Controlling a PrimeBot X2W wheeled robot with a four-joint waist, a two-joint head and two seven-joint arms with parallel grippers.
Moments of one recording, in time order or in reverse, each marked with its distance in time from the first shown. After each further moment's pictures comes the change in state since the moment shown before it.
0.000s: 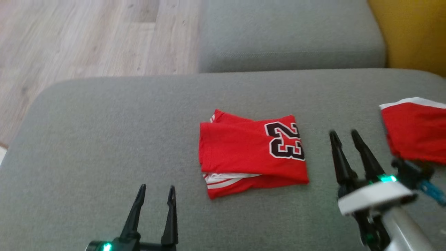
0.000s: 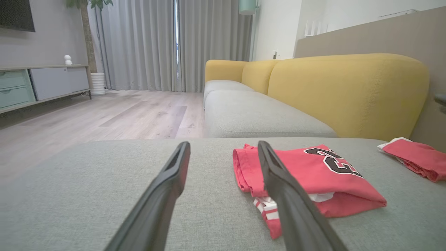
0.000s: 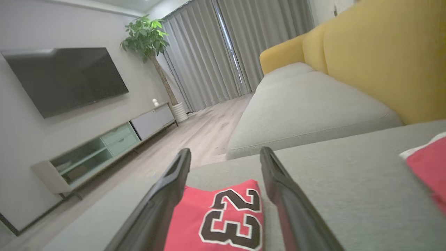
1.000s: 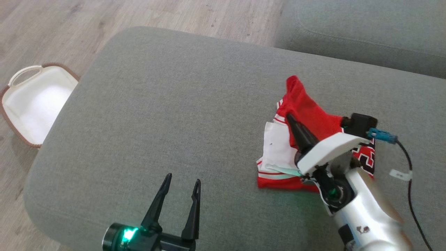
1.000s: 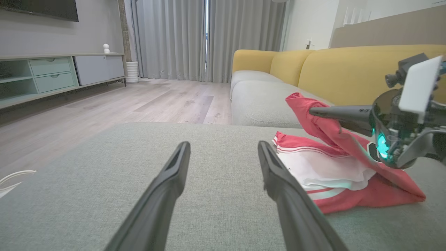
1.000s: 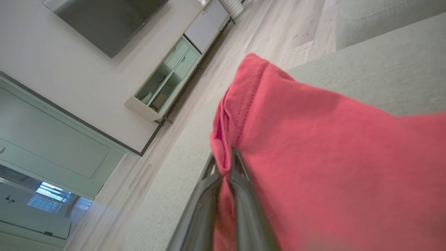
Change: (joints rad) left arm -0.054 0.001 -0.091 -0.010 0.035 -0.036 0.000; right arm -0.237 0.179 0.000 0.195 0.185 0.000 0.365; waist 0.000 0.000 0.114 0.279
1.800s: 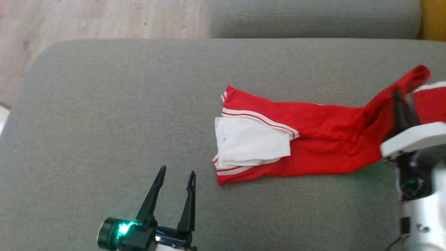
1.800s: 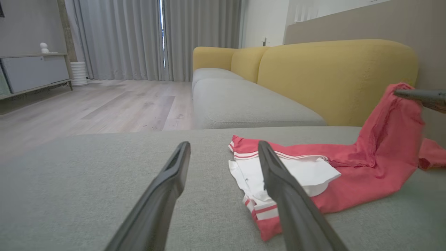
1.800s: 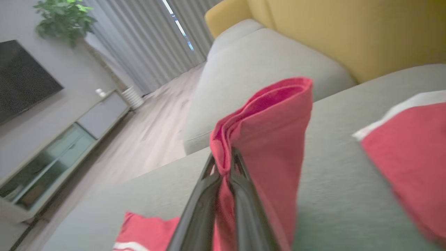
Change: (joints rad) left arm -0.022 0.000 0.016 -0.021 -0.007 0.018 0.000; right arm 0.046 -0.067 -0.522 -0.160 -0.345 0.000 0.039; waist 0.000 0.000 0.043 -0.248
